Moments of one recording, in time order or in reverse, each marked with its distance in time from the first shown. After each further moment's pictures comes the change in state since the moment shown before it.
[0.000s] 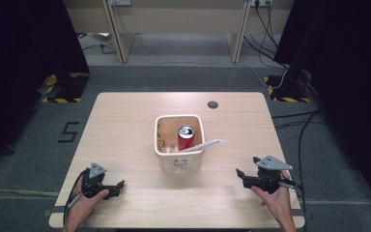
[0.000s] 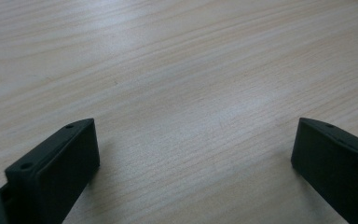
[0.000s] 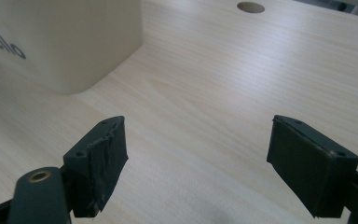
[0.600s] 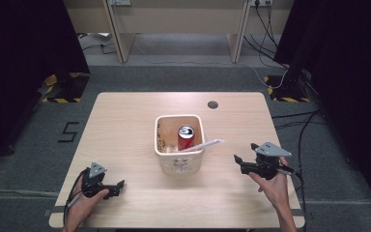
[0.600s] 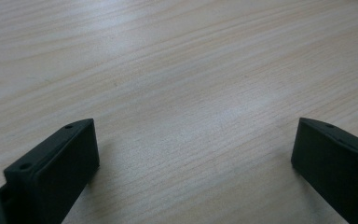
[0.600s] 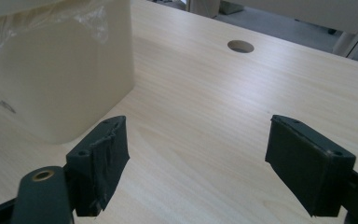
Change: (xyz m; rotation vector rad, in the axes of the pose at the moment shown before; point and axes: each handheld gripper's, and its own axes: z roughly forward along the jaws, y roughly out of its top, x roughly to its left) left arm 0.001 0.001 0.001 -0.003 -0.005 0.002; right arm -0.010 0.037 0.009 -0.067 -0.007 -0.015
